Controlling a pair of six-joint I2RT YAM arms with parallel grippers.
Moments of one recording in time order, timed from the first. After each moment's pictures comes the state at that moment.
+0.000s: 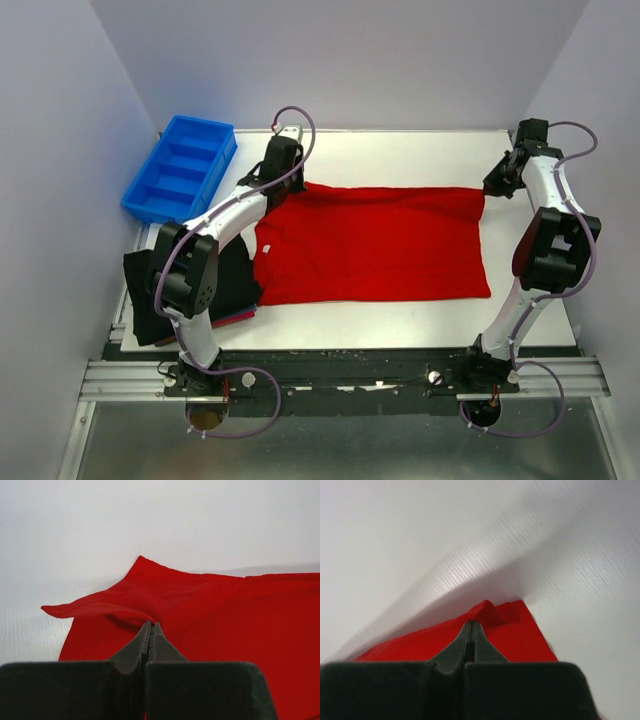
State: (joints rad) left arm -0.42 1.82 1.37 -0.12 -0.10 -0.30; right arm -0.25 1.95 1.68 -0.75 -0.02 0.50
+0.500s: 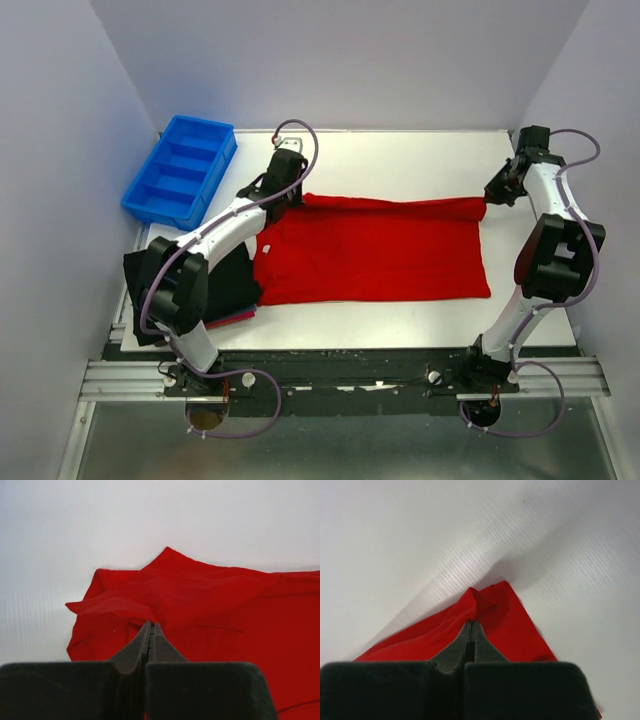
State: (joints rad) left arm -0.49 1.70 1.29 -0.22 -0.26 -0.30; right arm -0.26 1.88 1.58 -0.75 -0.01 0.51
